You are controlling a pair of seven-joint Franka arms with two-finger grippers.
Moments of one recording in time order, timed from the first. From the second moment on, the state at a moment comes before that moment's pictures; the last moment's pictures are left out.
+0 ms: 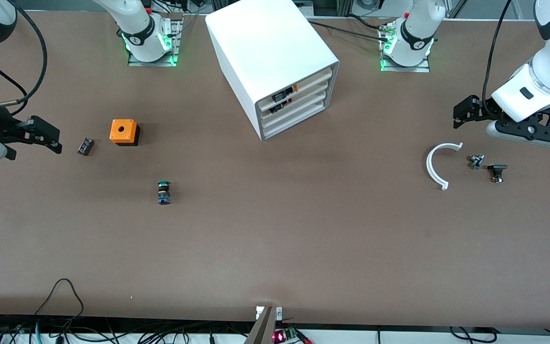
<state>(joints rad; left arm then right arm) -0.03 0.00 -0.07 -1.70 -0.01 1.67 0.09 0.21 0.20 -0.17 -1.36 0.02 1.66 -0.12</state>
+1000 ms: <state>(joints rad) -0.03 0.00 -0.09 -1.69 -0.16 1.48 0.09 0.21 0.33 -0.17 -1.40 0.19 1.68 -0.10</state>
